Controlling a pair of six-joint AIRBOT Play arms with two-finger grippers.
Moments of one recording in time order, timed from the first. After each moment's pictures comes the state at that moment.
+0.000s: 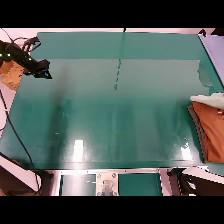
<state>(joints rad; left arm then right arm) 0.16 -1.84 2.00 1.17 -1.63 -1.40 -1.13 -1.28 1.63 -1.11 1.64 1.70</state>
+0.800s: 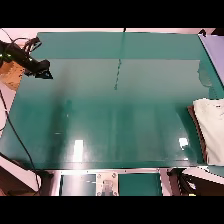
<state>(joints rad) 0.16 -1.83 2.00 1.14 -1.64 -1.39 -1.12 -1.27 1.29 -1.56 1.78 1.83</state>
